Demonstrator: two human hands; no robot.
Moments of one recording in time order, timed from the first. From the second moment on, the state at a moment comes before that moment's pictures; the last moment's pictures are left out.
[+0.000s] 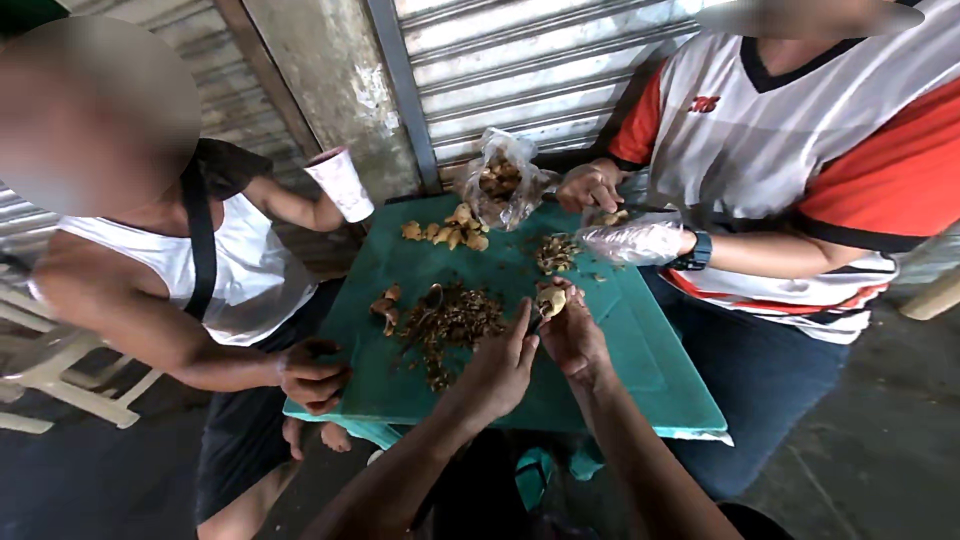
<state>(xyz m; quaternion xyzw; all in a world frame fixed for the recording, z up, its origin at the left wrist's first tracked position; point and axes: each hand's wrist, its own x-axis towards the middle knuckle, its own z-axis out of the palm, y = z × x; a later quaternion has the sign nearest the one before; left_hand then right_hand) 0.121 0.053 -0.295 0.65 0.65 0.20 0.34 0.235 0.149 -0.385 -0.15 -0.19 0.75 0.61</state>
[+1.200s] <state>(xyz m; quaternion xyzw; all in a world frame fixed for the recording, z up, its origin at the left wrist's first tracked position) 0.105 0.068 -0.314 0.53 0.73 0.27 0.33 0.241 0.153 -0.383 -0.17 -0.13 0.81 0.55</state>
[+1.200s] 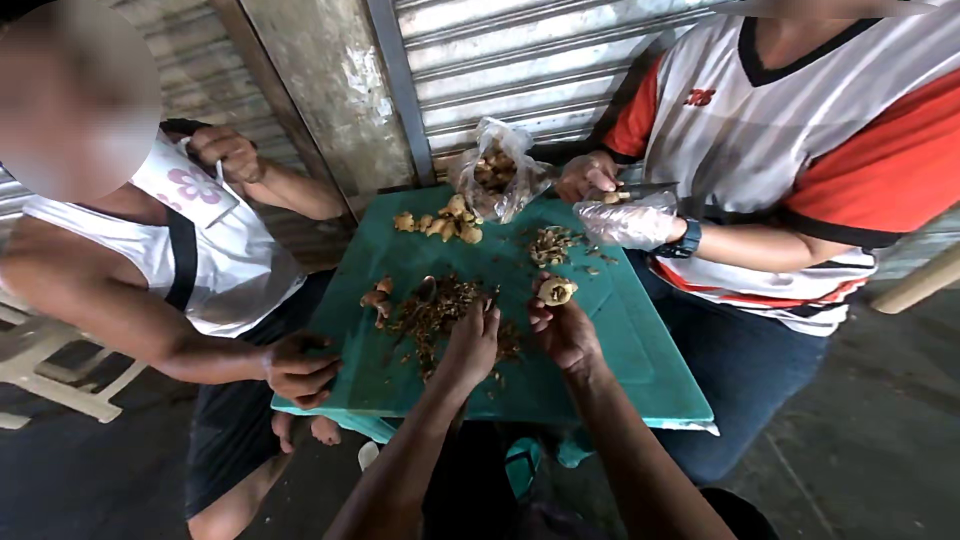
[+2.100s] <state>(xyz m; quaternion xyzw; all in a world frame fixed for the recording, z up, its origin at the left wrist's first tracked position) 0.119 0.061 -0.303 0.60 0.65 0.22 0.41 0.236 0.144 -0.380 -0.18 -0.30 0.73 0.59</state>
